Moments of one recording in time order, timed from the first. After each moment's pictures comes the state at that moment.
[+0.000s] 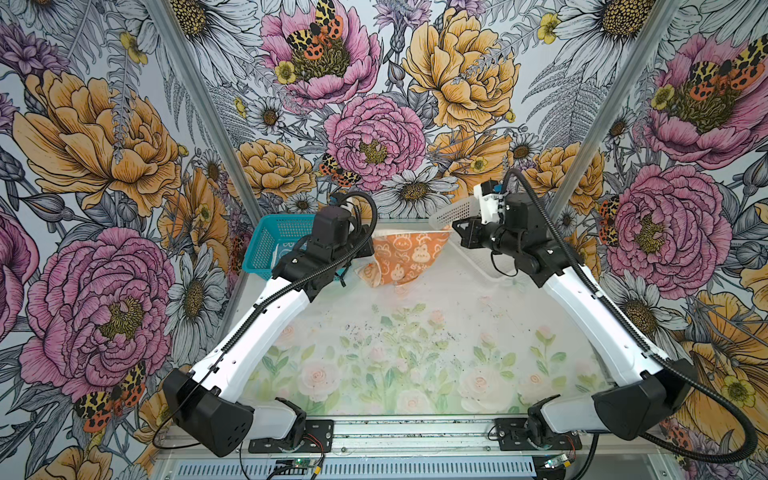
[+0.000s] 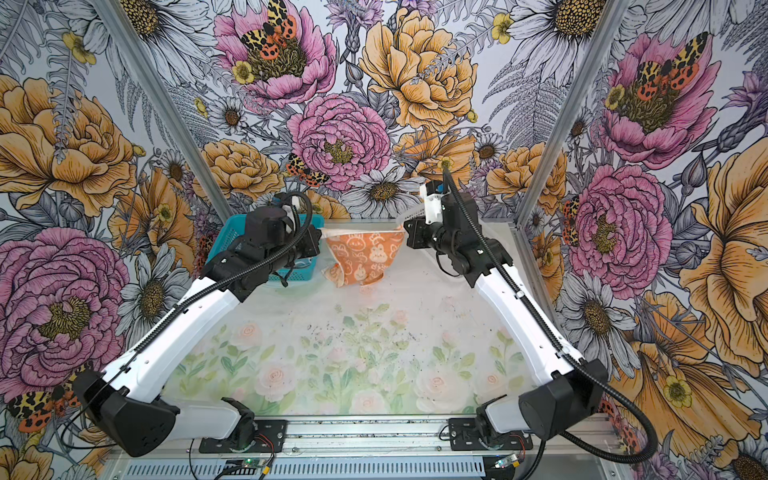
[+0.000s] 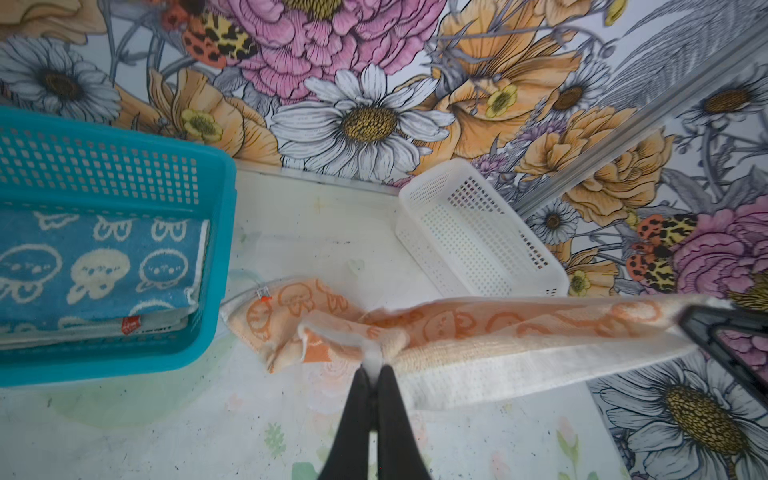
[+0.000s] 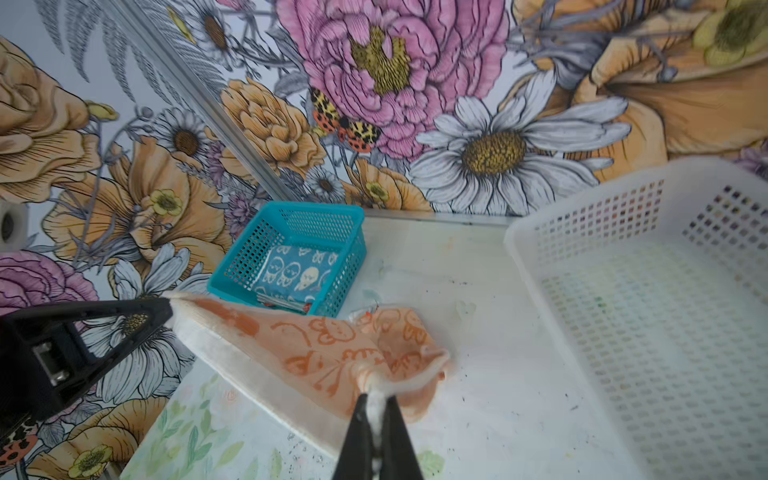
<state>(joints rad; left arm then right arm) -0.50 1.32 1.48 -0.55 -0.10 -0.51 0.37 1.37 1.55 -0.54 -0.27 0.31</state>
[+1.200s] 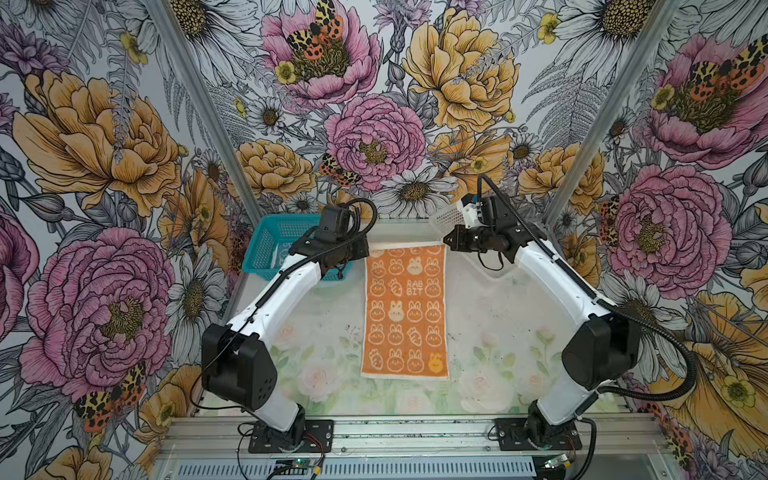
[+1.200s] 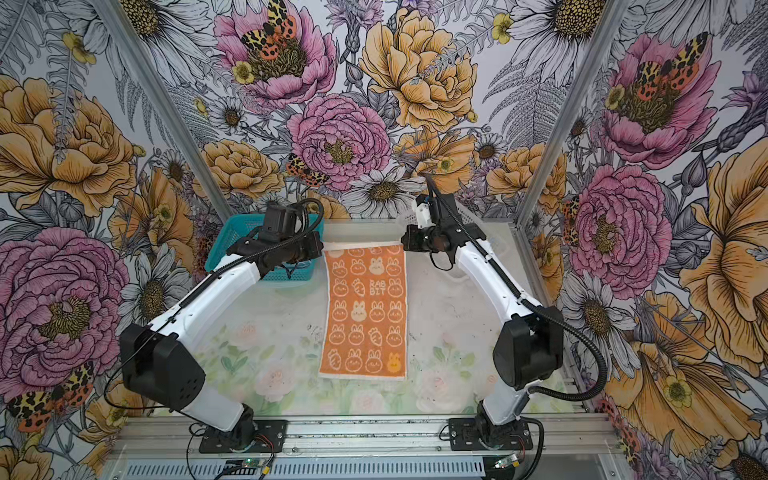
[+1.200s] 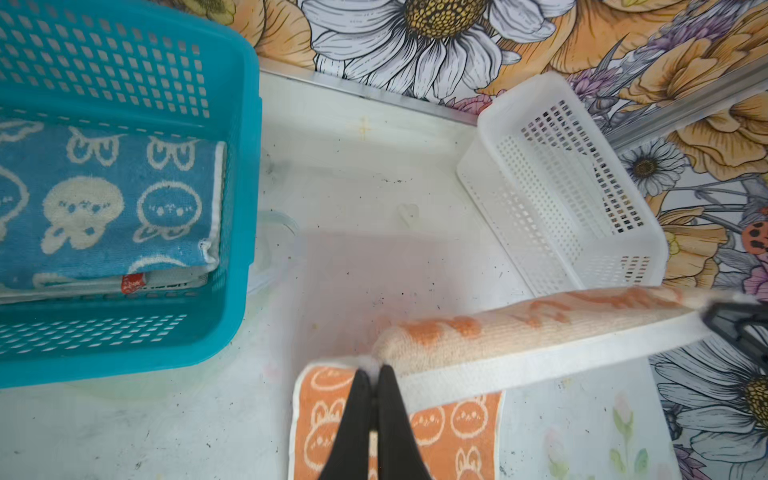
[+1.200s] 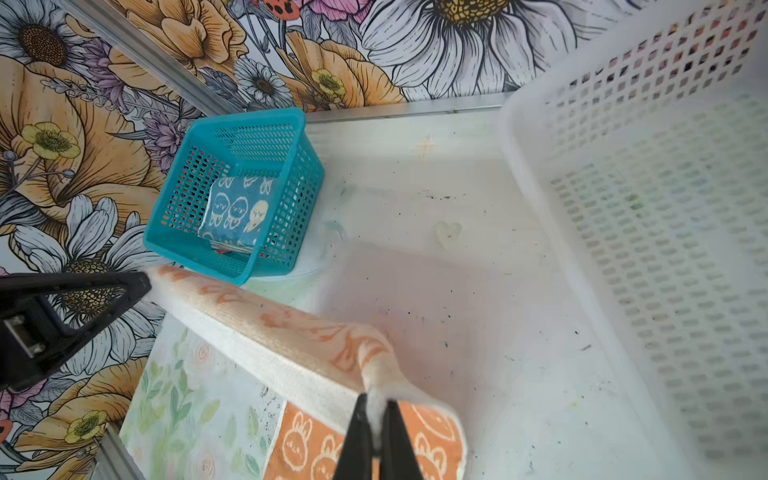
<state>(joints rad) -0.34 1.58 1.44 -0.59 0.07 -0.47 0.30 1.69 1.61 -0.67 -0.37 0.31</state>
